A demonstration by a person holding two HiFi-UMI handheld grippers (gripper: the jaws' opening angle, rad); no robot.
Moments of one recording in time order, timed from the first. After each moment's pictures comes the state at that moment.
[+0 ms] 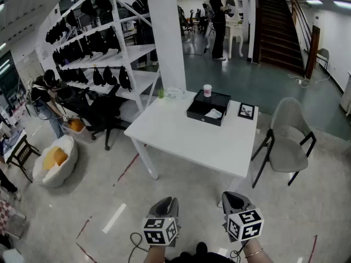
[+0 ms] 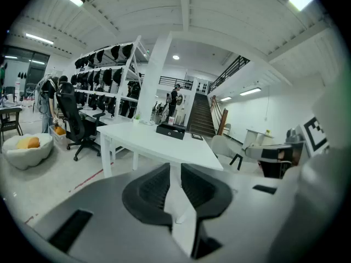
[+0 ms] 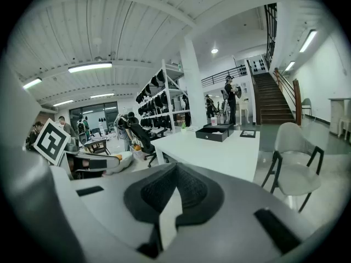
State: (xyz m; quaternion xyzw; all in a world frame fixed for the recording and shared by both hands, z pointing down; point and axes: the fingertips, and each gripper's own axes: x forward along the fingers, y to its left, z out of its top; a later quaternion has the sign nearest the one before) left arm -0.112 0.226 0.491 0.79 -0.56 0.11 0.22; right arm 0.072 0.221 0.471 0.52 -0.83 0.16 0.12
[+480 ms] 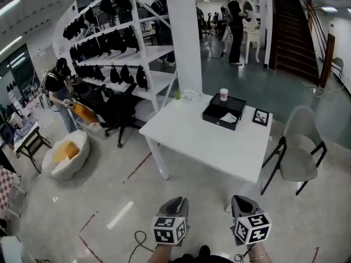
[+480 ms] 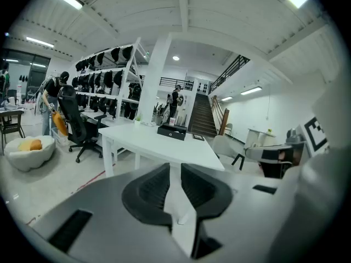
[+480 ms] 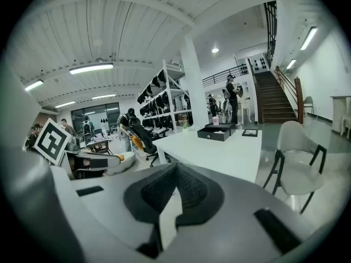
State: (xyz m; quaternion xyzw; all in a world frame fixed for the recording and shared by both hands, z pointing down) left arm -0.102 0.222 0.493 0.79 -0.56 0.11 0.21; right arm 0.080 0.221 0.477 0.52 -0.83 0.17 0.12
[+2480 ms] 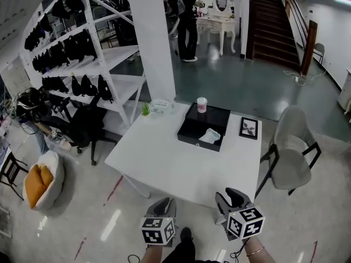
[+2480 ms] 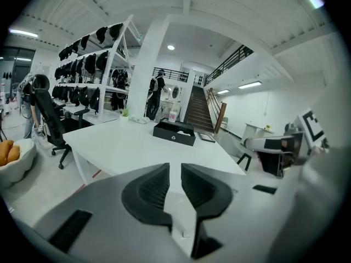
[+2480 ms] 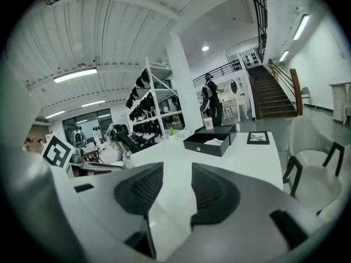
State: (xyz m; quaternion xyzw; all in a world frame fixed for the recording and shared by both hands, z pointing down) left arm -0.078 -0.025 0.523 0.81 -0.52 0.14 0.23; right arm 0.103 -0.020 0.487 0.53 -0.82 0.20 0.09
